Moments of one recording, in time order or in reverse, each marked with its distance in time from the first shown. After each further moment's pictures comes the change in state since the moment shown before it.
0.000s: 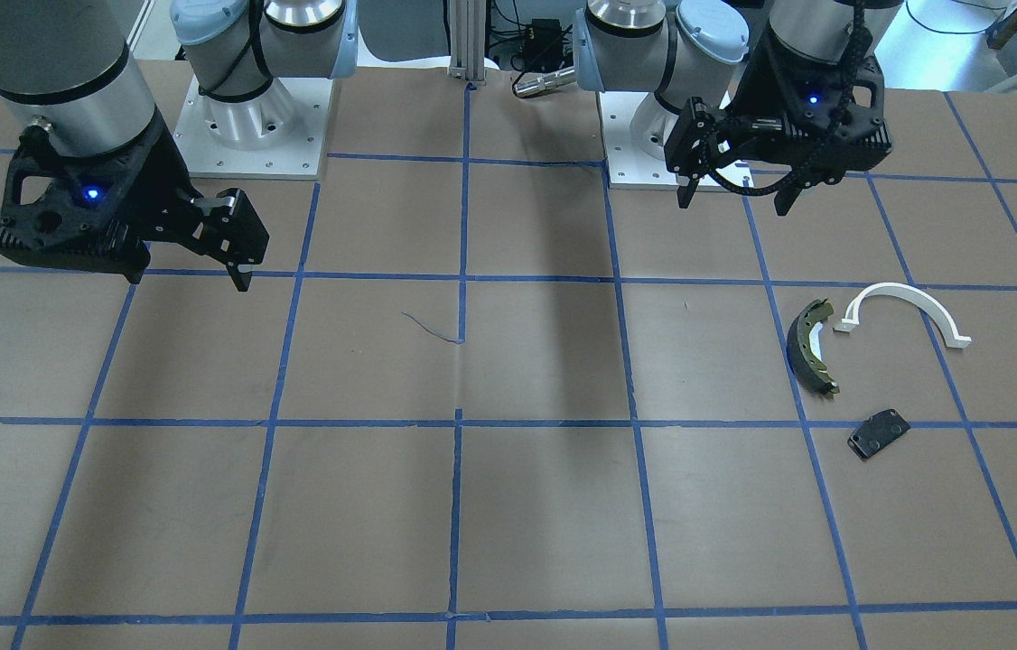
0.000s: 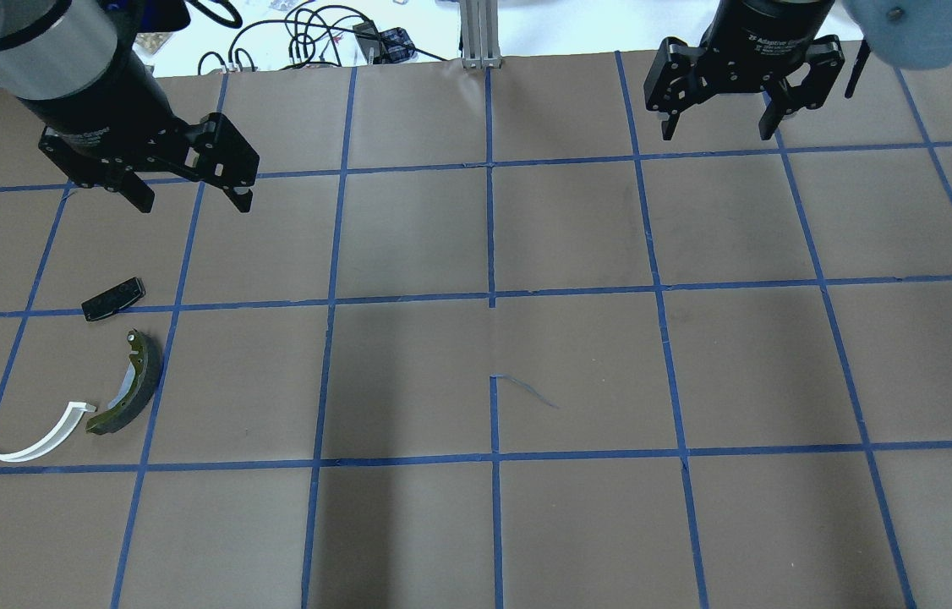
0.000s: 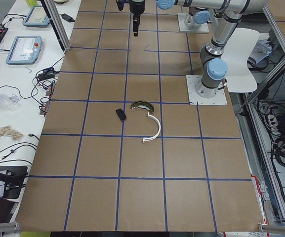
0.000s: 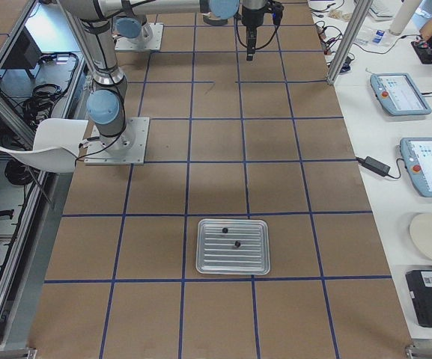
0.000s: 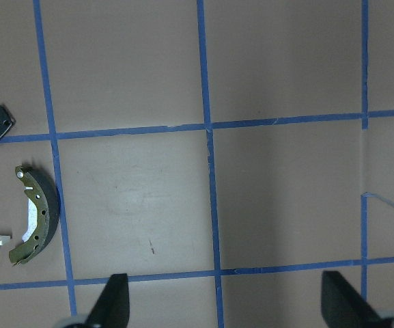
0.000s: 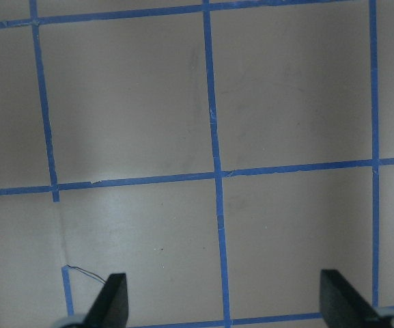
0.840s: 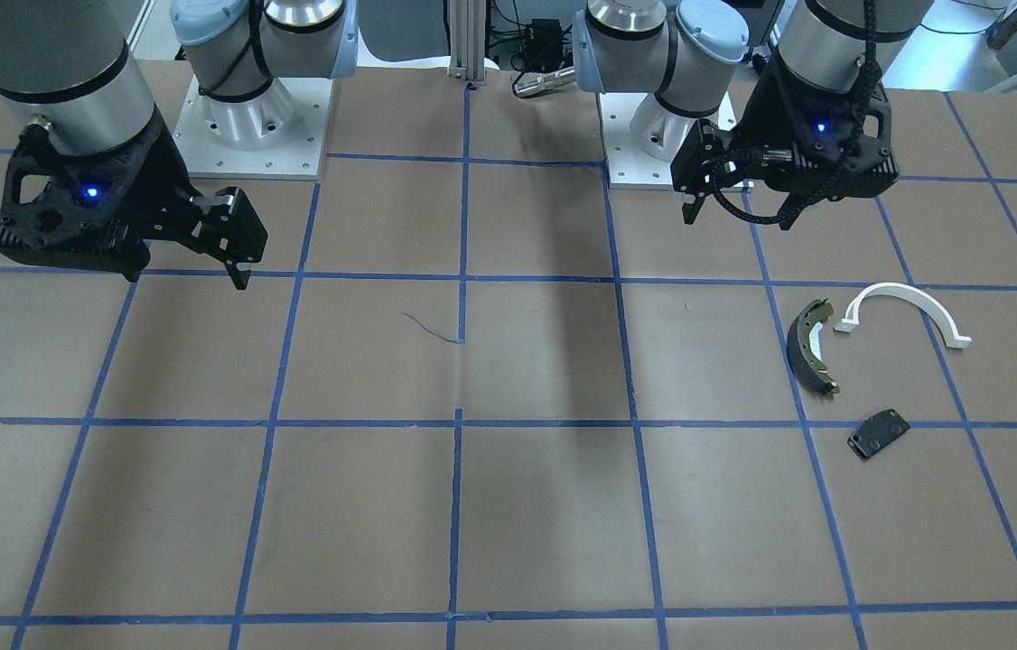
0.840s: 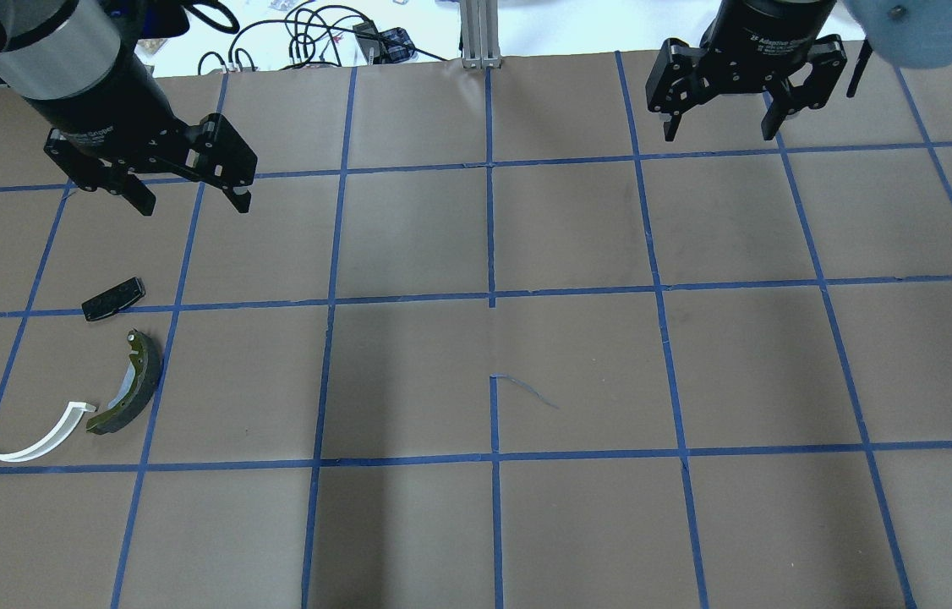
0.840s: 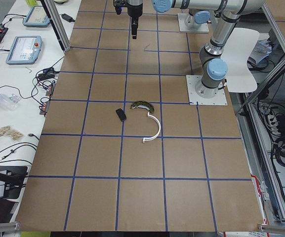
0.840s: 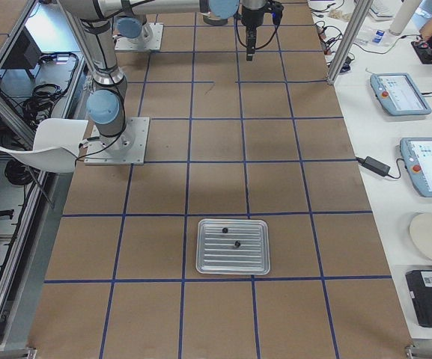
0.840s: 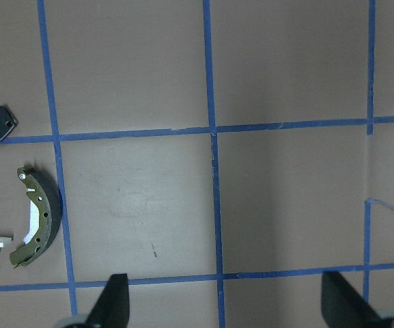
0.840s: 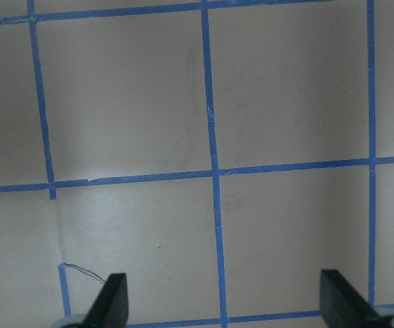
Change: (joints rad) left arm 0.019 -0.035 -0.001 -0.006 -0.006 -0.007; right arm 0.001 -0.001 -0.001 0.007 -0.005 -0.005
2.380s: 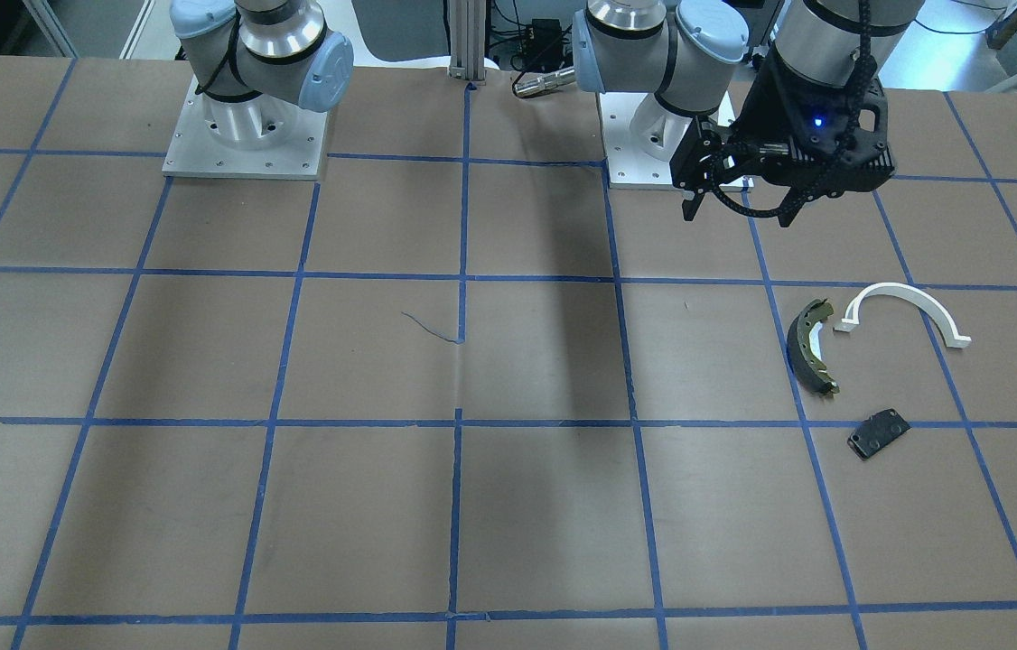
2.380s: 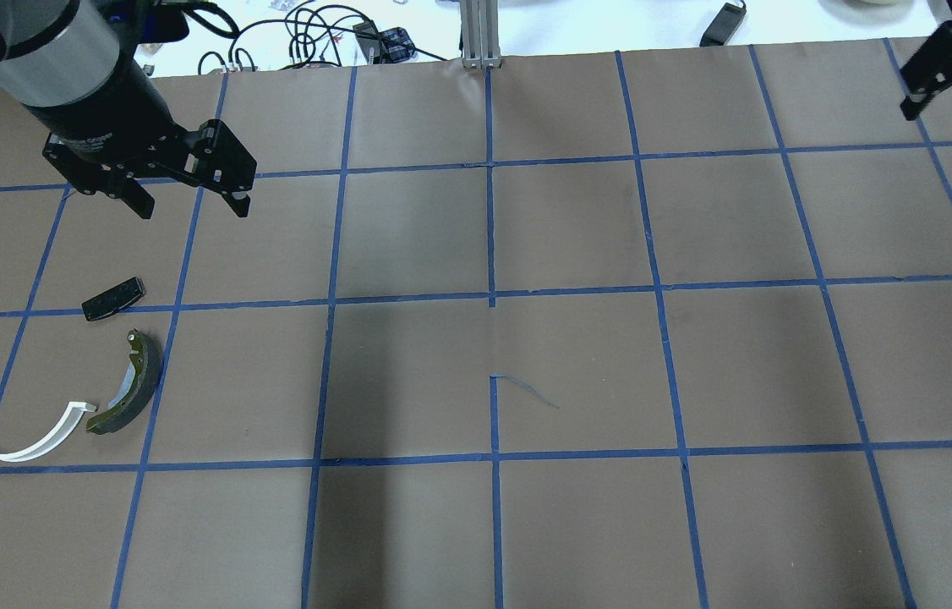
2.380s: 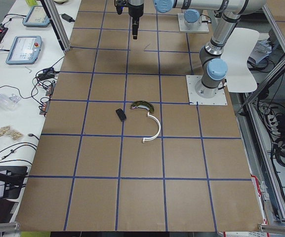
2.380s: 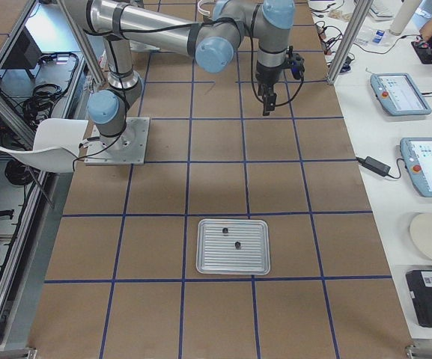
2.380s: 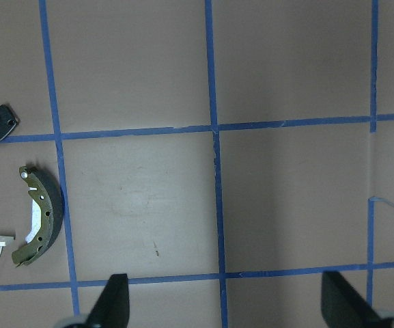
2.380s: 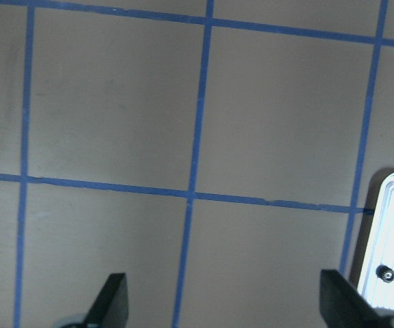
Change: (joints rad) left arm -0.001 0.016 -0.019 0.014 0.005 0.009; right arm -0.499 0.067 -0.008 -0.063 0.012 -0.700
